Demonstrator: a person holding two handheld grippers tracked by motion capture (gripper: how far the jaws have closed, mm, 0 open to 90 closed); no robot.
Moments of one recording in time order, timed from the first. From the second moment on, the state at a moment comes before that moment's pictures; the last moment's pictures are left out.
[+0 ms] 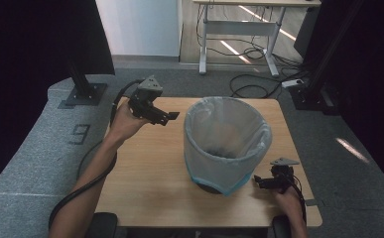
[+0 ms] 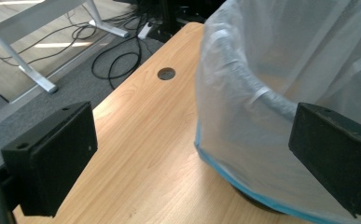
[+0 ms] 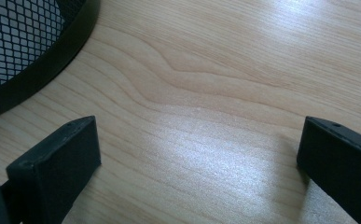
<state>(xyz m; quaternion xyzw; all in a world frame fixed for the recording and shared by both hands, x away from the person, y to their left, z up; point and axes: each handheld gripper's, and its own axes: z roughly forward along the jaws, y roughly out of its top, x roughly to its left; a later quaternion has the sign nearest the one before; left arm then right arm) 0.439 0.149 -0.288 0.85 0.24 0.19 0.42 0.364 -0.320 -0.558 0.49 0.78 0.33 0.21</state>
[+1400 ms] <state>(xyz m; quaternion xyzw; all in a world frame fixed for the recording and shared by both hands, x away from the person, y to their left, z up) 0.437 0.246 -0.324 0.82 0.34 0.23 0.41 0.364 -0.319 -0.558 0.49 0.78 0.33 0.21</state>
